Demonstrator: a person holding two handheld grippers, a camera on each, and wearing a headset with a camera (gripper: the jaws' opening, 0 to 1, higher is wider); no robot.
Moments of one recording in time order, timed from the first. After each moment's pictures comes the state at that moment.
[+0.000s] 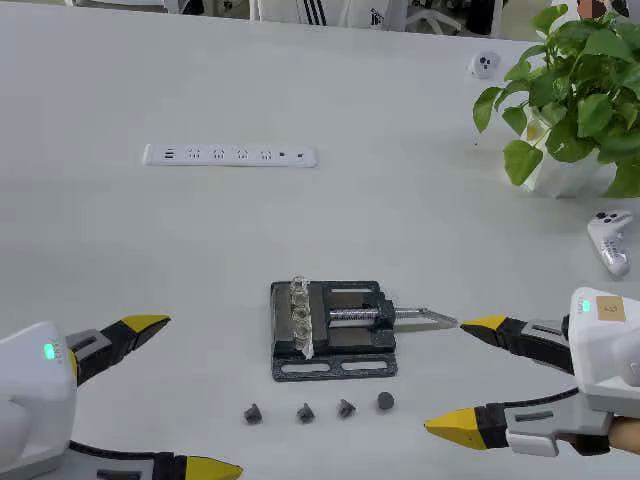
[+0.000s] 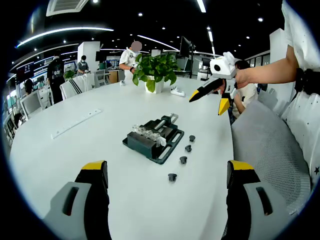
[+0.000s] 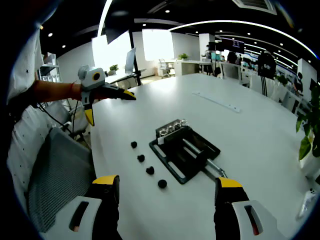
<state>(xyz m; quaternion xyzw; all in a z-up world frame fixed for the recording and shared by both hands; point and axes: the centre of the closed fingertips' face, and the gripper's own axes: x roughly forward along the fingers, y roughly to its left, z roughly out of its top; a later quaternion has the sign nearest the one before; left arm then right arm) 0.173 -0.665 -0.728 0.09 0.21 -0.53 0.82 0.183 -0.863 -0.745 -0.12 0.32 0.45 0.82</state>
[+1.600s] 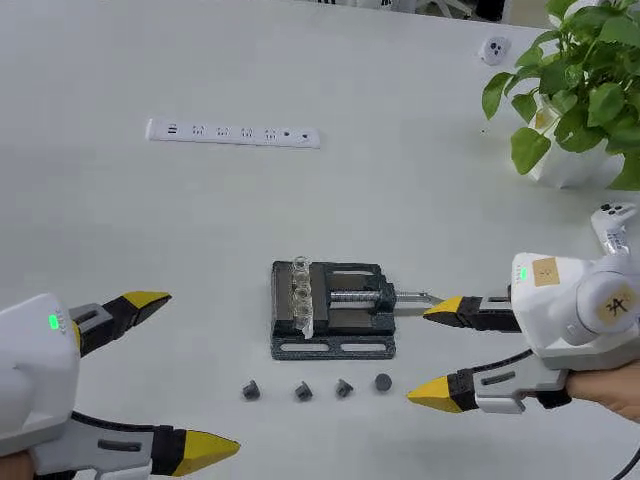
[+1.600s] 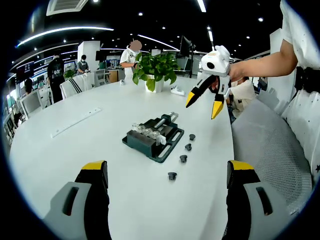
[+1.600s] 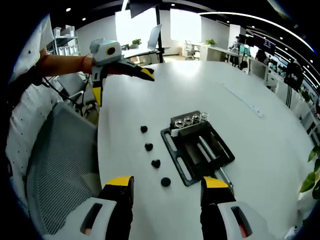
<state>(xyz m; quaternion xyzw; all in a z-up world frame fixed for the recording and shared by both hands) 0.173 -0.664 -0.735 0.09 0.21 -0.53 0.81 0.183 -0.843 -0.765 -0.24 0.38 0.51 0.73</state>
